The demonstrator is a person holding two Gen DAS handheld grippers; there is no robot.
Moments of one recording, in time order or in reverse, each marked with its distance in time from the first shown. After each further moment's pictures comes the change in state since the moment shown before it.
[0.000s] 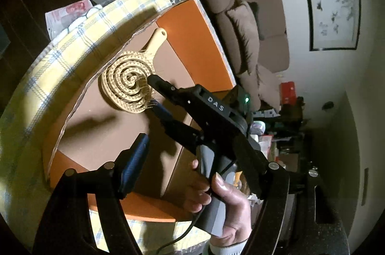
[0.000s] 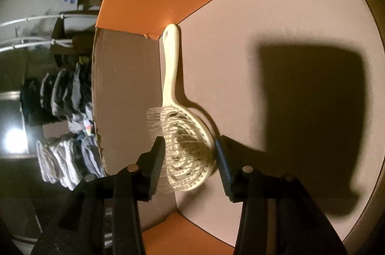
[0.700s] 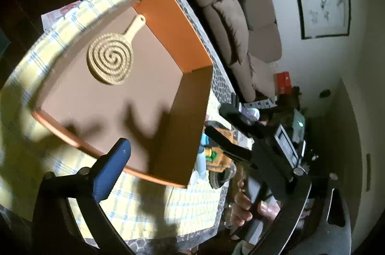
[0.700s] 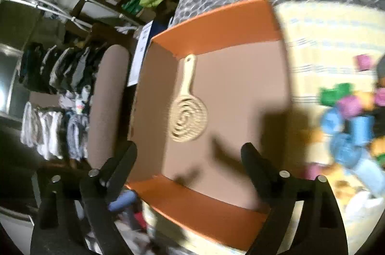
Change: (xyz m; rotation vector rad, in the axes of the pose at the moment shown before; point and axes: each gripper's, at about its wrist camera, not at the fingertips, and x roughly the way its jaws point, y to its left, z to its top) left arm -0.019 -0.039 -0.059 0.065 0.015 -0.010; right arm -0.138 0.045 -0.071 -0.257 -0.161 -0.181
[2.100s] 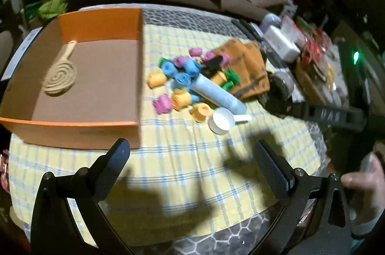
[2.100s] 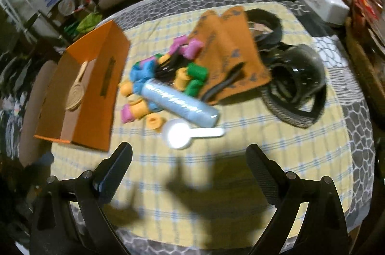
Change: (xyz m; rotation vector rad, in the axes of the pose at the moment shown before) left arm 0.107 -0.112 -0.203 0.796 0.024 0.436; right arm -0.147 -0.155 -0.132 0.024 -0.216 -0.431
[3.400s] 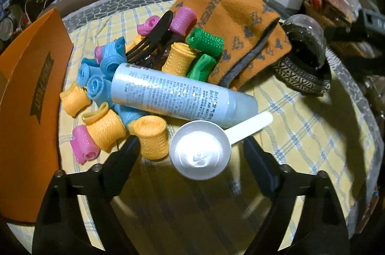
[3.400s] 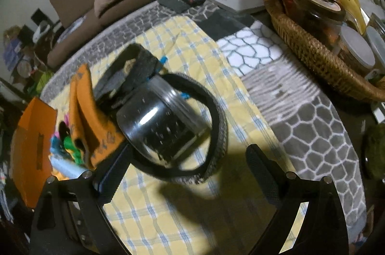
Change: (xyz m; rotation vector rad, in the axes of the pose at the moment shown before) left arm 0.152 -0.071 0.013 0.285 0.072 0.112; right arm 0.011 -0.175 0.031 0.284 -0.163 -0.112
